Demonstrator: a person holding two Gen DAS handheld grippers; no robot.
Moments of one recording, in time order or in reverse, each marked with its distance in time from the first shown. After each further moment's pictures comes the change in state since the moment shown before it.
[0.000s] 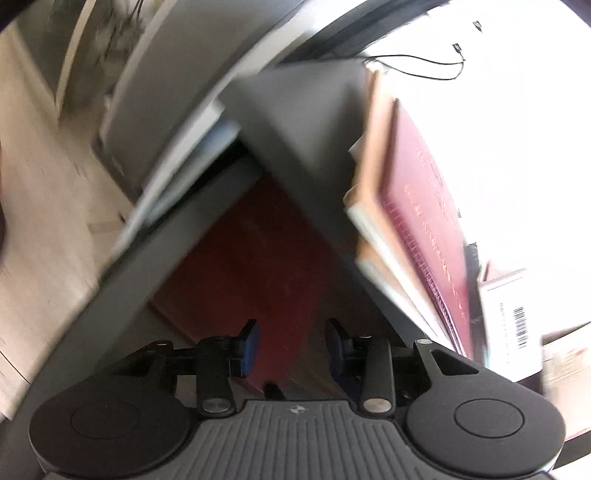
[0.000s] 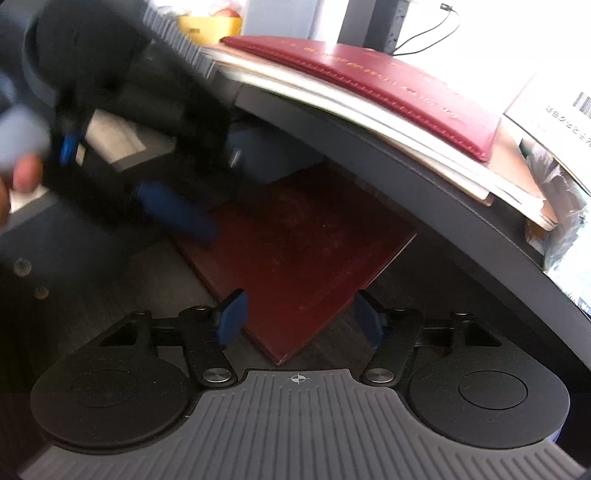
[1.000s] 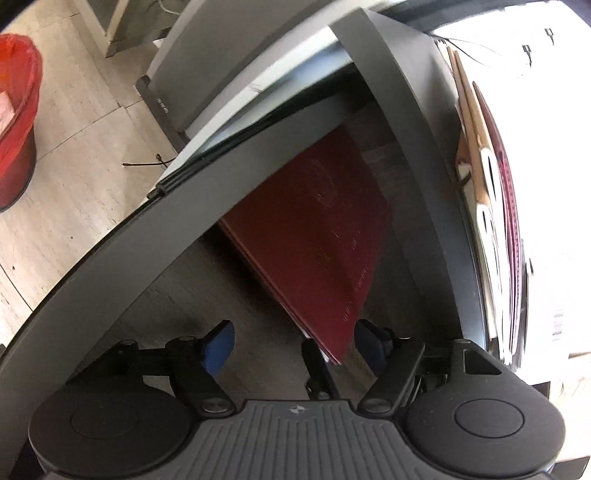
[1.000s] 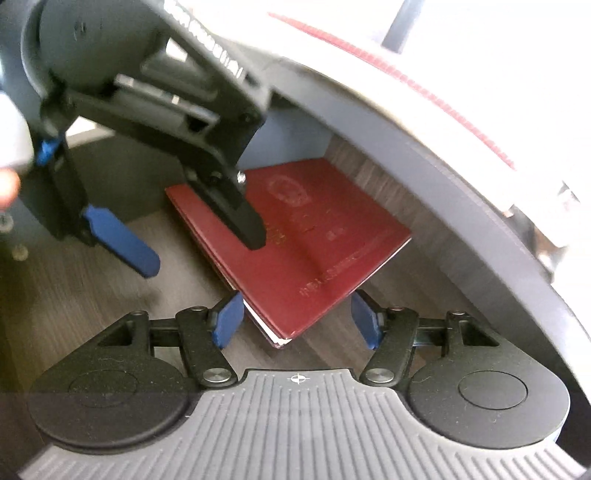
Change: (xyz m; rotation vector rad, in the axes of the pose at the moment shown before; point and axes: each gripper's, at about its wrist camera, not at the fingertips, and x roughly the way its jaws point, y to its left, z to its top) left arm 0.013 0.031 -0.022 -0.201 0.111 0.030; right arm 0.004 0.071 -0.007 -0.090 -0.004 -0.092
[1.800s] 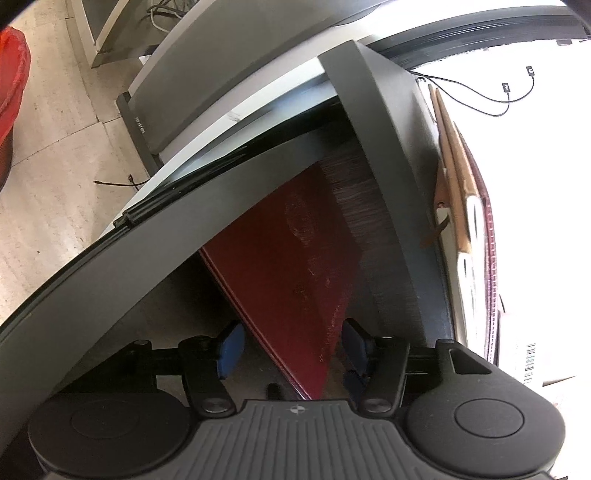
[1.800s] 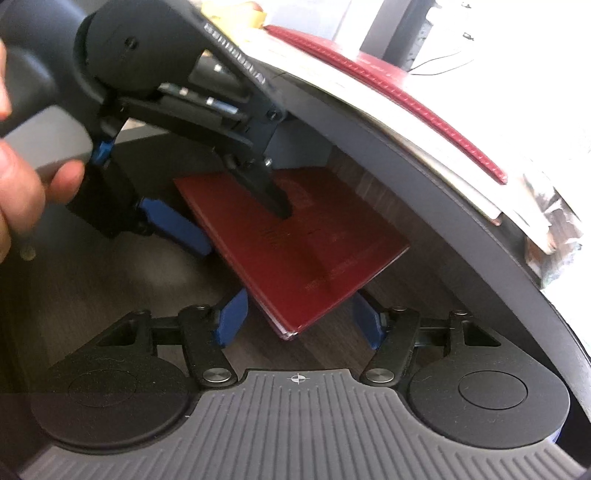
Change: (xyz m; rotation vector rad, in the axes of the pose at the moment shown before) left arm 0.012 0.000 0.007 -0.032 -0.107 -0.123; right arm 0.003 0.051 0.003 -0.059 0.004 0.027
